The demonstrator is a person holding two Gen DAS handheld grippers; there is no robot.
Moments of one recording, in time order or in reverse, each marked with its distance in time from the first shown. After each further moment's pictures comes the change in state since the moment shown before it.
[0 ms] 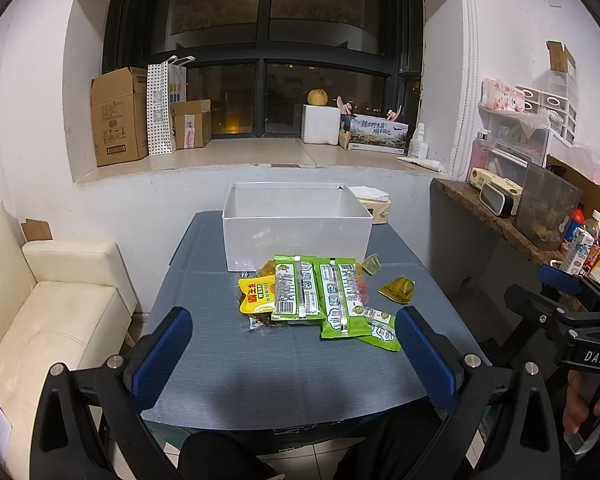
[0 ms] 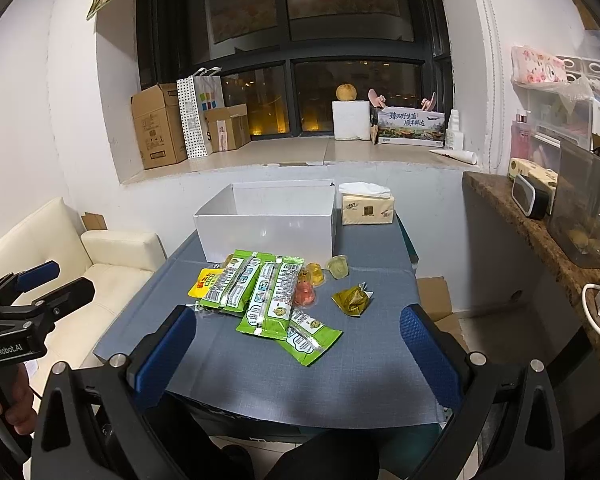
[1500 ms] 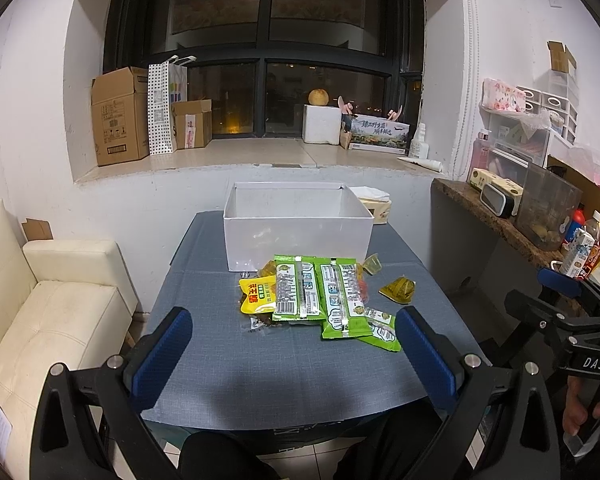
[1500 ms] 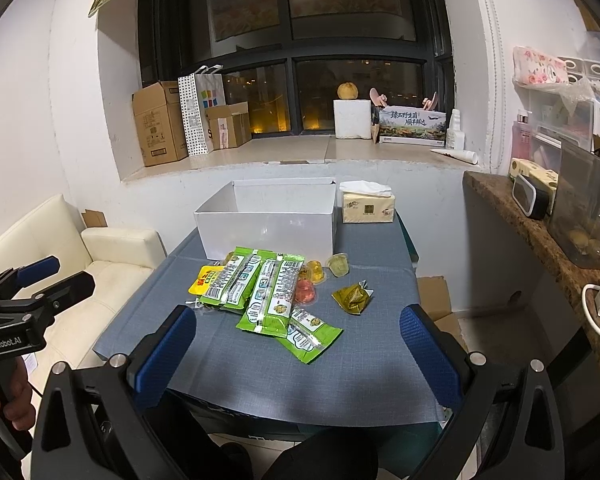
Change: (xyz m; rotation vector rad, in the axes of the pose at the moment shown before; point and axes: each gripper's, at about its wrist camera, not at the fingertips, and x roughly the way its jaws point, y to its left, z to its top) left arm 0.001 -0.001 -0.001 -0.004 0.000 -0.001; right arm 0.000 0.000 -0.001 -0.008 0.005 -0.001
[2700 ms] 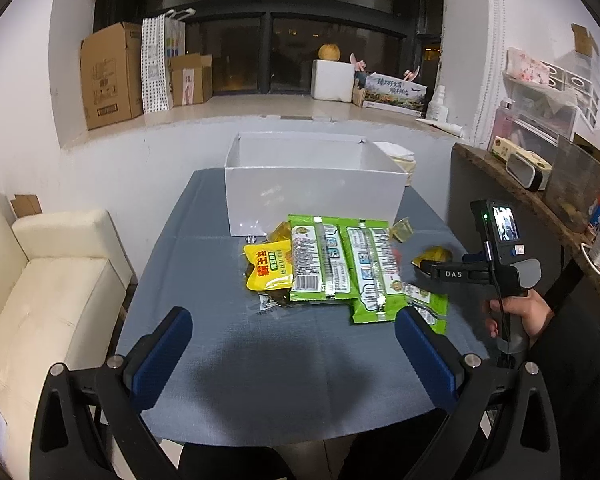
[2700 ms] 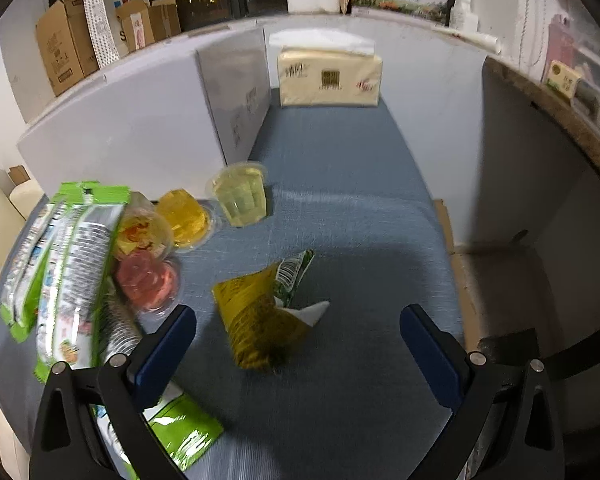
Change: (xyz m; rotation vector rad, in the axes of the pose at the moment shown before) left arm 0.101 0.028 -0.017 -0.018 0.142 0.009; right arm 0.299 -0.099 -0.026 0.049 0.396 -0.089
